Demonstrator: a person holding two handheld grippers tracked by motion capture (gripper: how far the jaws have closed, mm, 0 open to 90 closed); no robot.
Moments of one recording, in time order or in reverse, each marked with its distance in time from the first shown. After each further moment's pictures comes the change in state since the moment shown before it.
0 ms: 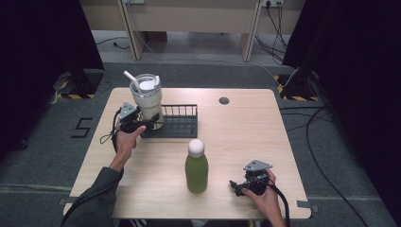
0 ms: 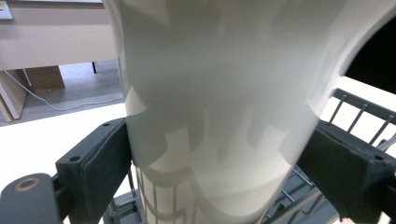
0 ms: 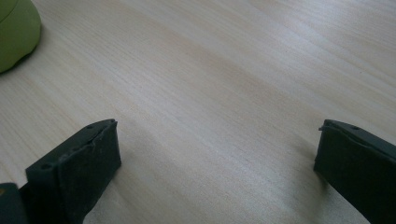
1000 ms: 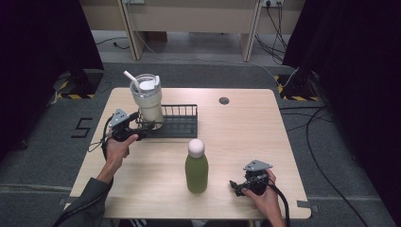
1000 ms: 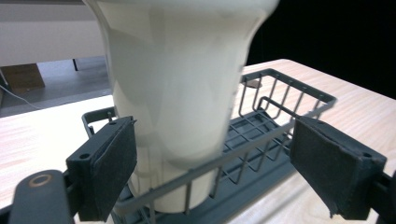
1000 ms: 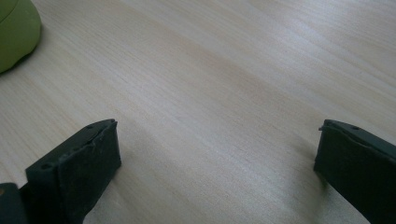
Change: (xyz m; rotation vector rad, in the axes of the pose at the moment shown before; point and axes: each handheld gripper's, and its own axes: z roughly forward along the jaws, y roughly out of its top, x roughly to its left) left arm -0.010 0.001 -0.043 0.021 -0.076 0.009; right arm 0.000 0.000 0.000 0.000 0.000 0.002
